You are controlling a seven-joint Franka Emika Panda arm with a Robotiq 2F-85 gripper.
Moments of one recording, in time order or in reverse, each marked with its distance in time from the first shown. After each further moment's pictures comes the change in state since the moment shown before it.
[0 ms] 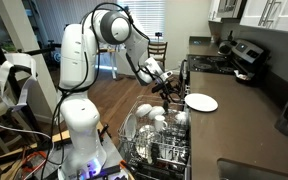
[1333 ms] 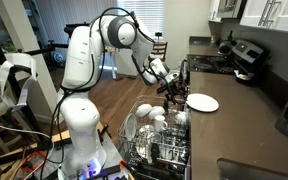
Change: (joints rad) arm 0.002 0.088 -0.038 0.113 0.058 -0.064 -0.016
